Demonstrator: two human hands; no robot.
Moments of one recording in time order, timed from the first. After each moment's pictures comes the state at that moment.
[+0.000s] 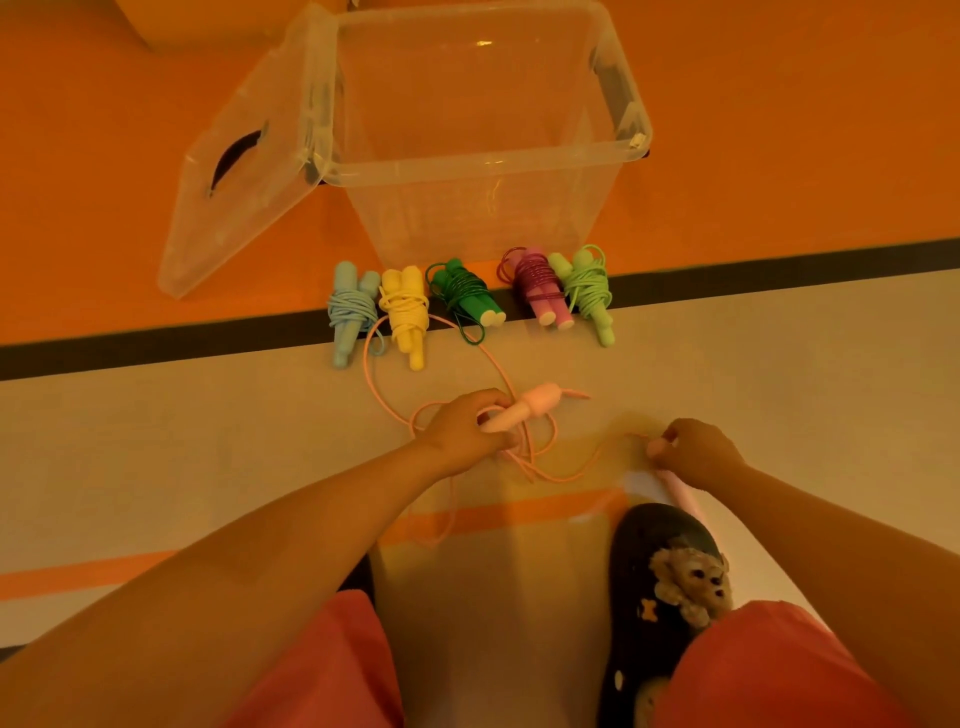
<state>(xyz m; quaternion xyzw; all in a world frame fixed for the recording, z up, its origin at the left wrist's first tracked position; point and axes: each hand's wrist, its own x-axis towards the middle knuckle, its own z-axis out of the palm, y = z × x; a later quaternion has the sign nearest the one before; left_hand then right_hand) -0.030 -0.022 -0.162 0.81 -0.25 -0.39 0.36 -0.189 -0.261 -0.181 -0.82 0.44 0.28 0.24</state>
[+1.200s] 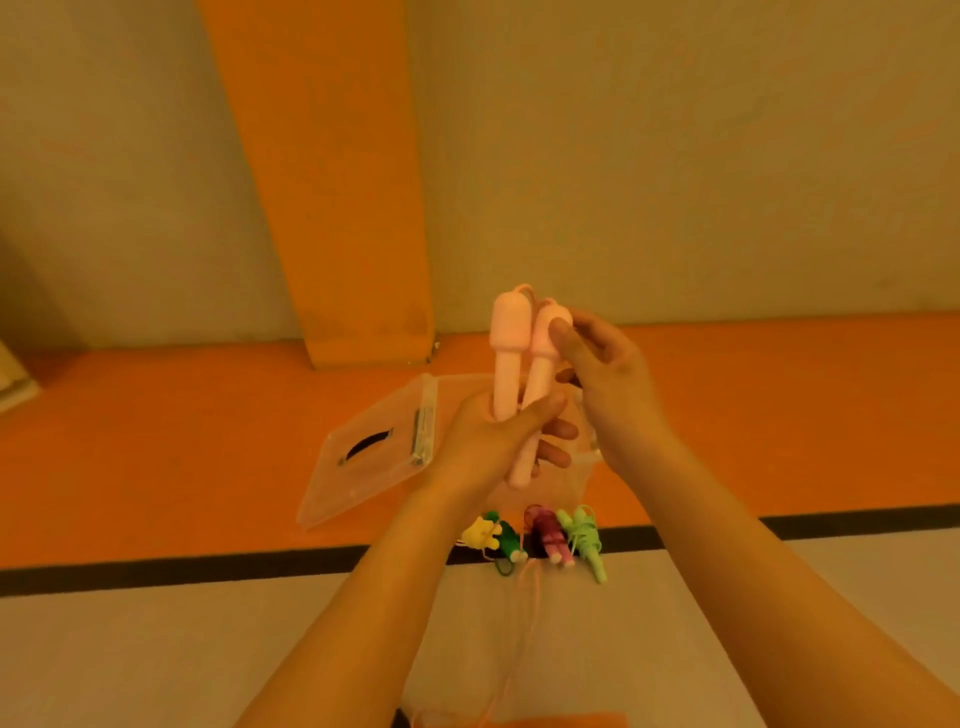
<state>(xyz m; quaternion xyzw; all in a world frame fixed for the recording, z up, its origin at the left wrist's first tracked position) -0.062 0.003 0.257 0.61 -0.22 -0.27 0.71 -0.093 -0.116 0.278 -0.67 0.10 -0.30 0.67</state>
